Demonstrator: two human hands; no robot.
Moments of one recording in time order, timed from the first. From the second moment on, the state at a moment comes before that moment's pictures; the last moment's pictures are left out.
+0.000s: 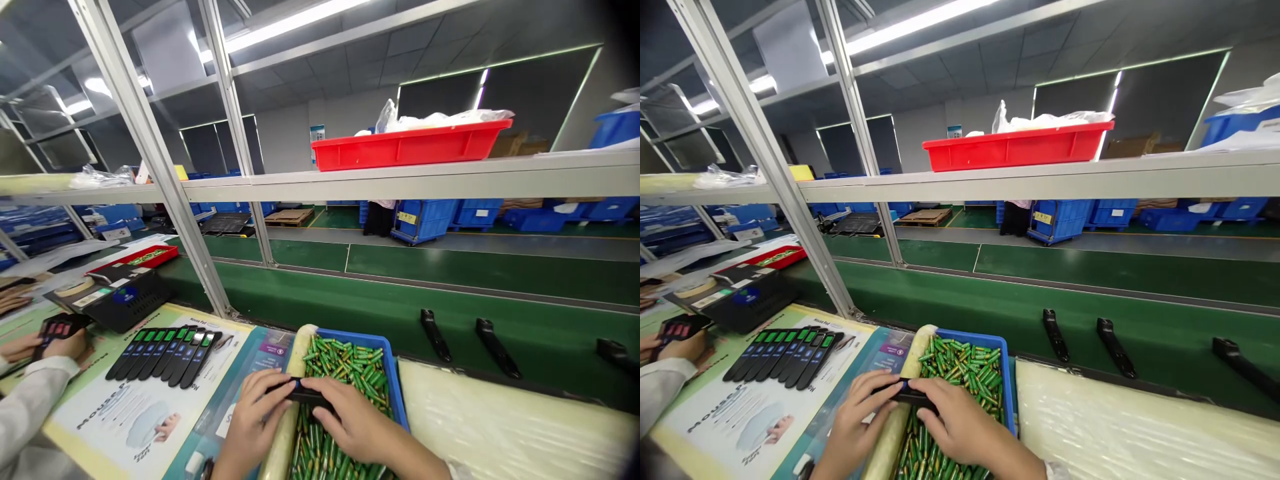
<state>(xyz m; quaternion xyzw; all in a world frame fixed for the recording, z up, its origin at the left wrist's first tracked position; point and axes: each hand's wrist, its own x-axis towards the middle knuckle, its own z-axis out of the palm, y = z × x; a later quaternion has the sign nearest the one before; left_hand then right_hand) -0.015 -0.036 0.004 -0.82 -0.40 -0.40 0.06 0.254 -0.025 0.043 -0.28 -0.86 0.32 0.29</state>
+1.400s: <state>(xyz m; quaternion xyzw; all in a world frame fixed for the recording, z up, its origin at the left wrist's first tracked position) -0.069 -0.010 -0.026 -0.72 -0.53 -0.45 0.03 0.347 0.045 0.027 -0.53 -0.79 0.20 0.24</state>
